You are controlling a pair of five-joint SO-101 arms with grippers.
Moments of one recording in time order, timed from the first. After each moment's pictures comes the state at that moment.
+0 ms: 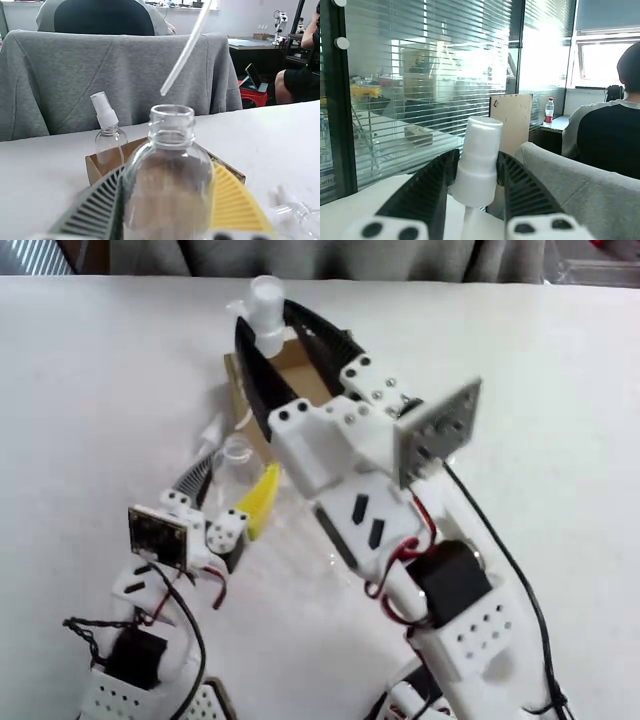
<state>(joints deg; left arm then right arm) 13.7 -104.0 90.3 28.9 3.0 -38.2 -47.7 23.8 18.6 1.5</state>
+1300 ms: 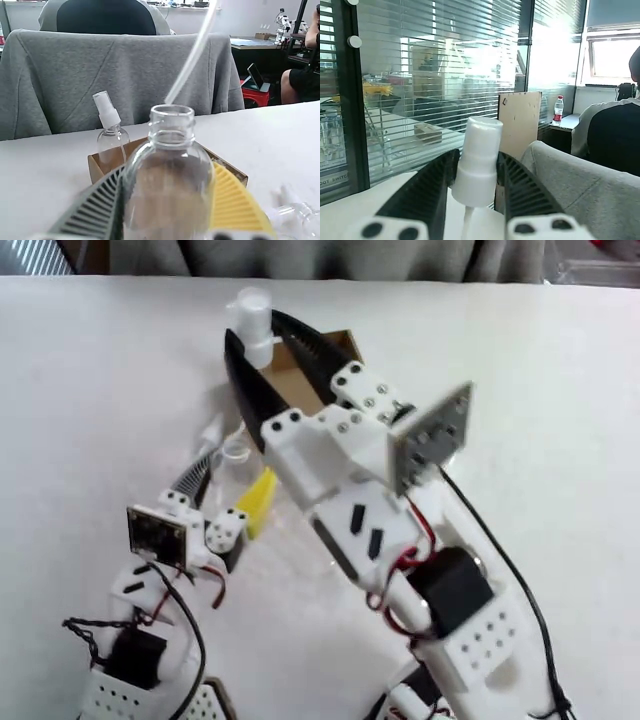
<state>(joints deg) 13.1 -104.0 90.4 28.9 3.0 -40.4 -50.7 23.8 22.0 1.5</state>
